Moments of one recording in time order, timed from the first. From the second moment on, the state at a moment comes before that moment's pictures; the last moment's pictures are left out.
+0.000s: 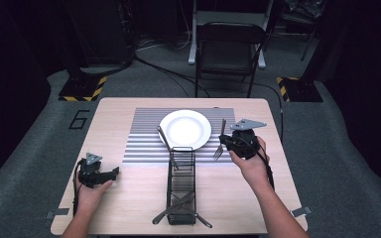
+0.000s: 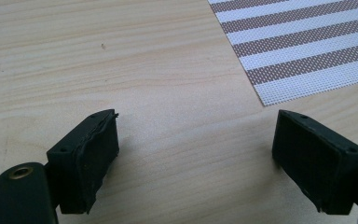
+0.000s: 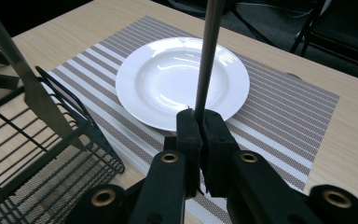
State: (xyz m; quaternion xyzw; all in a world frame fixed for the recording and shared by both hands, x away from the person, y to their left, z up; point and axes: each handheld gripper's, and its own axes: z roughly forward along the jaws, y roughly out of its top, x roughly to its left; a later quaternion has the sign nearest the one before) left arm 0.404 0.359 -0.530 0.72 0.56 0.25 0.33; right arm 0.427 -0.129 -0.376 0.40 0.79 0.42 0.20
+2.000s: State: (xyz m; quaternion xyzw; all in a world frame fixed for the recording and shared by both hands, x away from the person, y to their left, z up) left arm 0.404 0.359 -0.530 0.72 0.56 0.25 0.33; right arm 0.477 -0.137 -0.449 0.50 0.73 0.41 0.22
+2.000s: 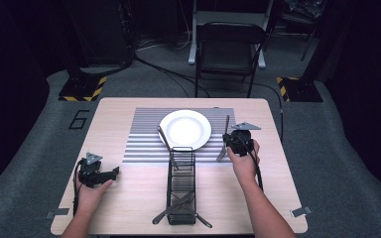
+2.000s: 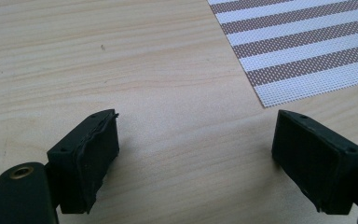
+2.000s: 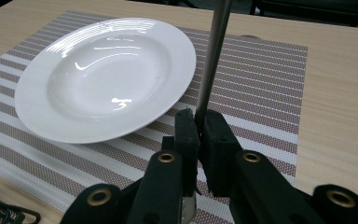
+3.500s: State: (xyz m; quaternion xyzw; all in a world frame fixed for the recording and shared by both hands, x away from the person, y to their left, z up) left arm 0.406 0.358 -0.530 0.73 0.55 0.24 0.33; right arm 0.534 -0.119 -0.478 0.61 0.68 0.37 0.20
